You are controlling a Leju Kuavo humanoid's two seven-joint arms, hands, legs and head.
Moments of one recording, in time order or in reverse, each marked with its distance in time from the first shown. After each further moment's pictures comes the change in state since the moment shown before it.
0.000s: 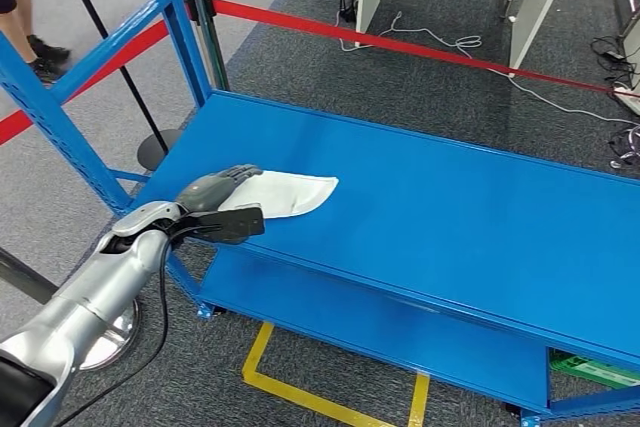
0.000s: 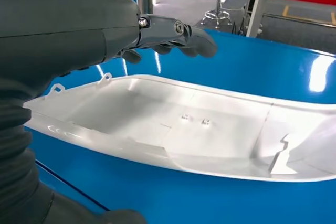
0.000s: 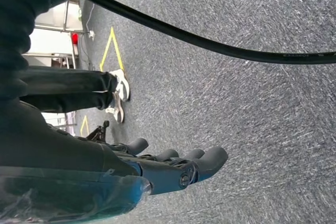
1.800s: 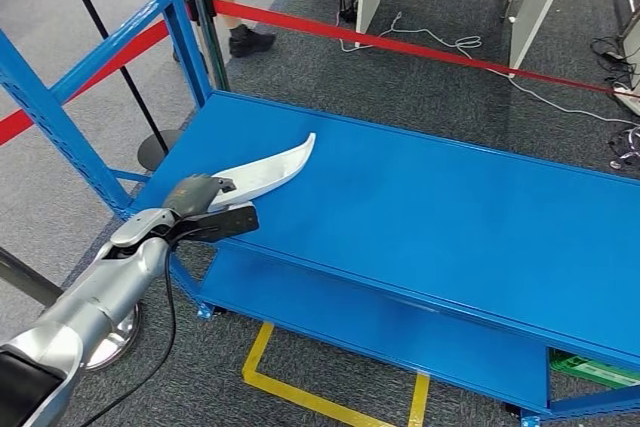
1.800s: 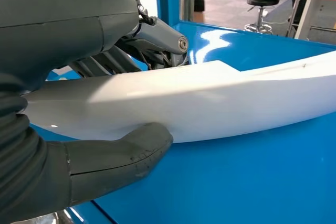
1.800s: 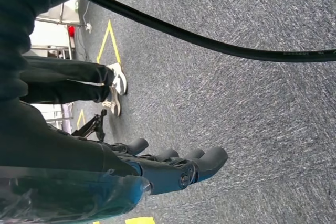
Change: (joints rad) left arm -0.012 -0.022 0.043 0.185 -0.086 0.182 0.032; right arm -0.008 -0.004 -0.009 0.000 0.032 0.007 -0.013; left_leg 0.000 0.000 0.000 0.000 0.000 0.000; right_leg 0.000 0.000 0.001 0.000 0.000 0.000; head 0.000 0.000
